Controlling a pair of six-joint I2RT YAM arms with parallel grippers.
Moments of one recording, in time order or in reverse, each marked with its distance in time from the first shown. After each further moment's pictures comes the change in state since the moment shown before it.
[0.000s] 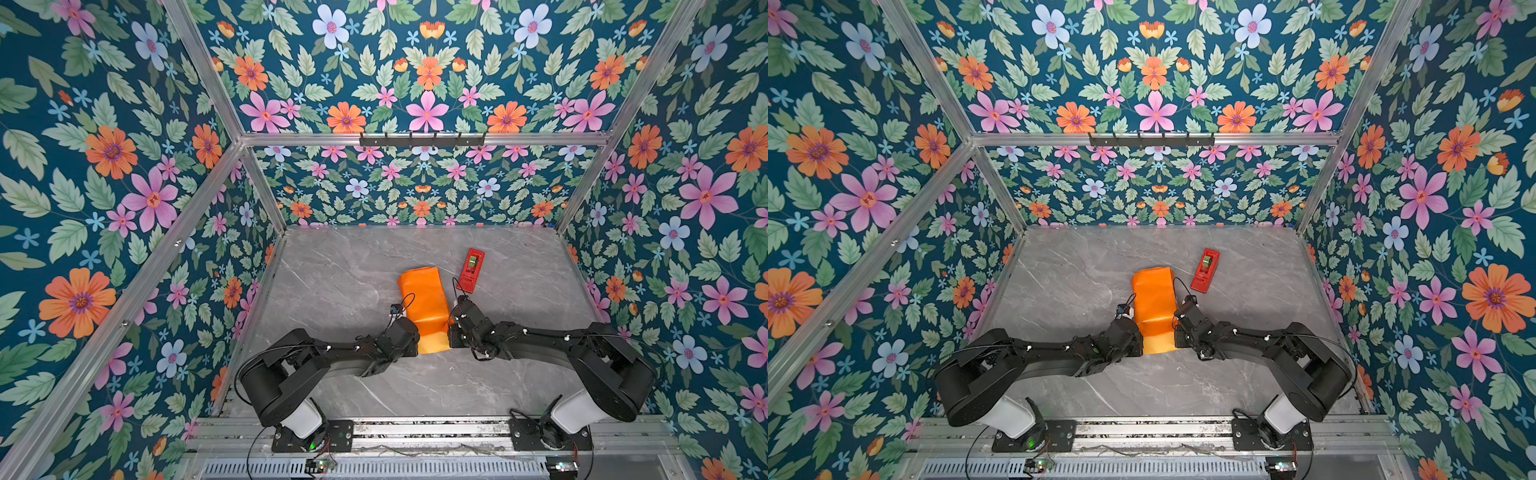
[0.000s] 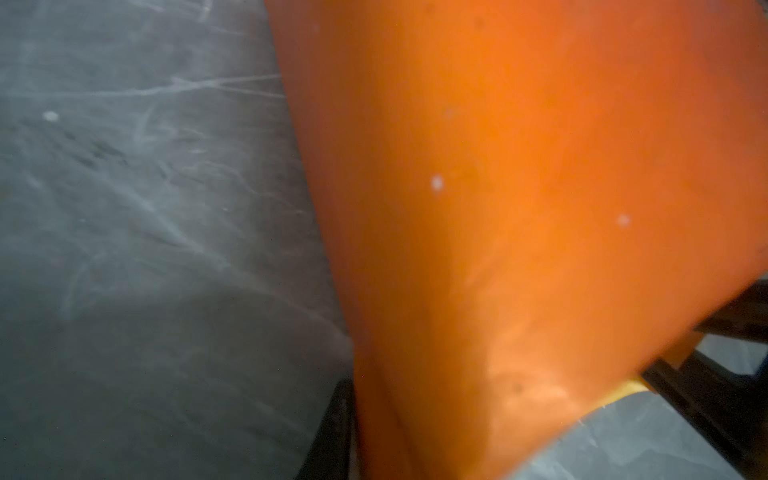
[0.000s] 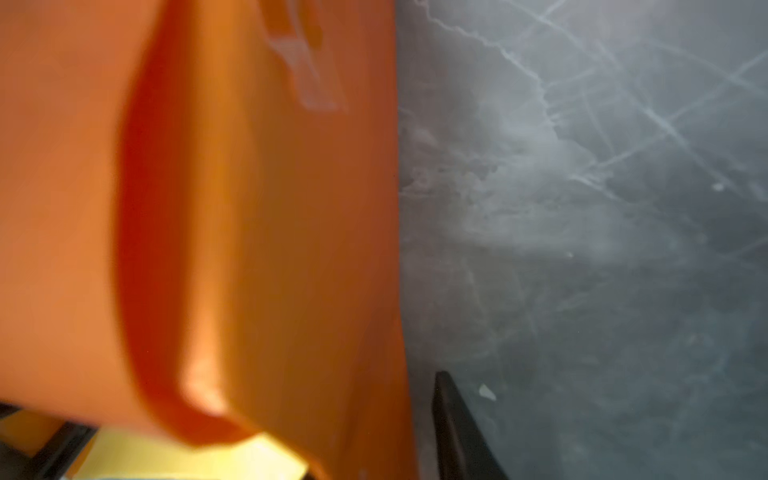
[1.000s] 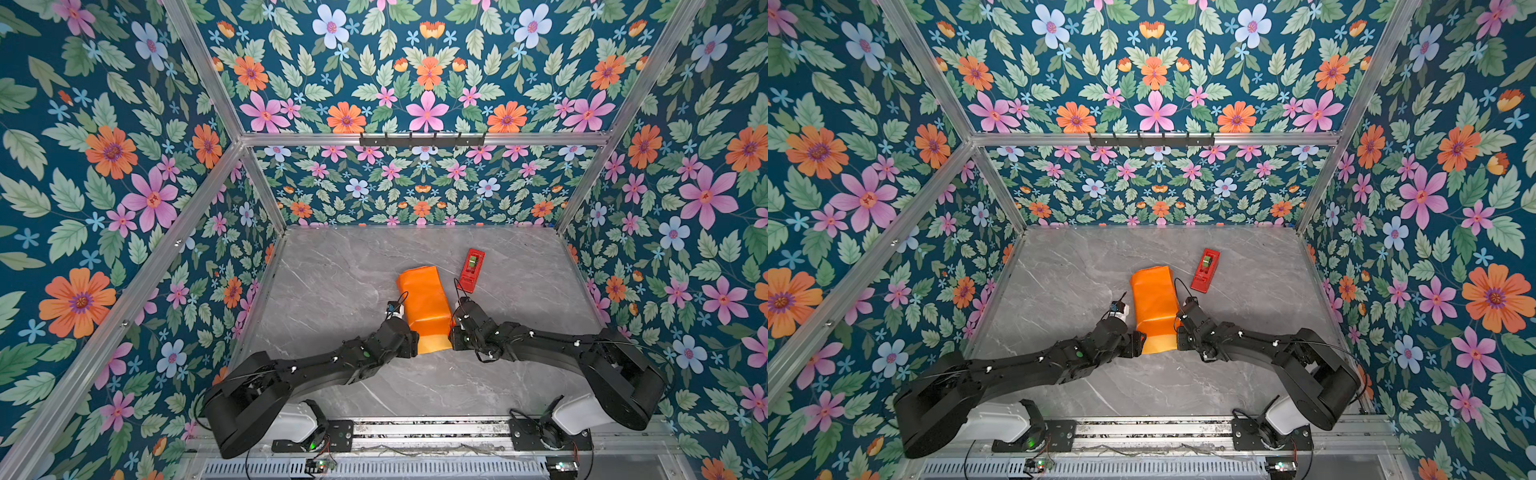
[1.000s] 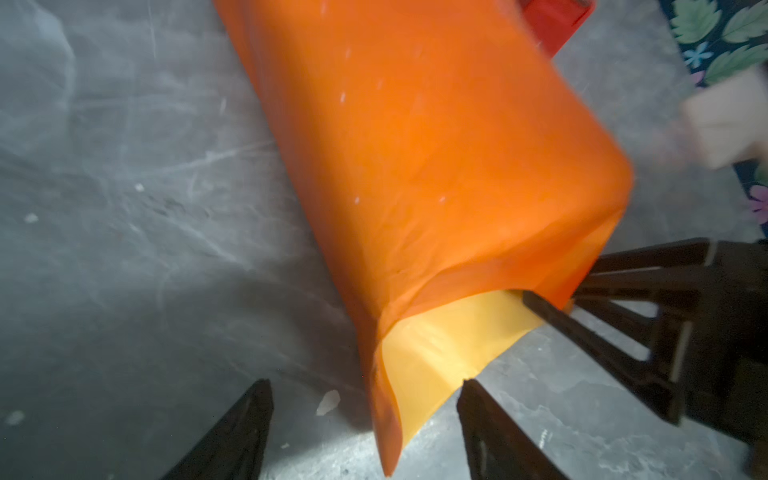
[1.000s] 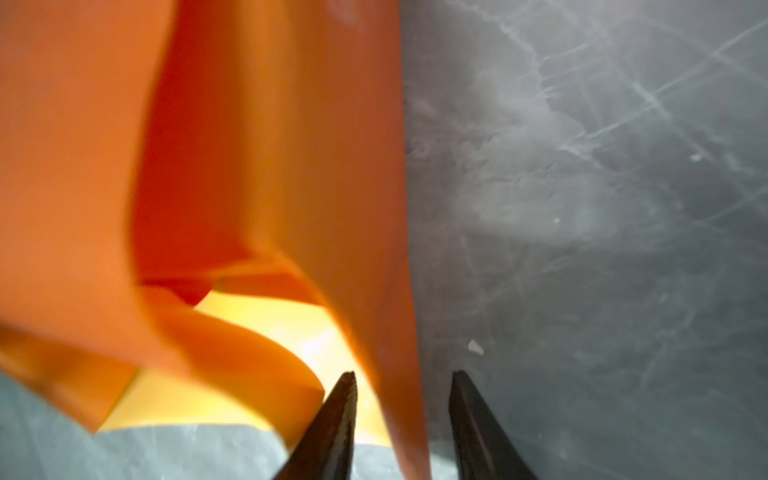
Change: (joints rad) left arm -0.006 -0.288 -0.031 -0.138 -0.029 0.155; right arm -0.002 -0.071 -0.010 -0.082 -0.026 -0.034
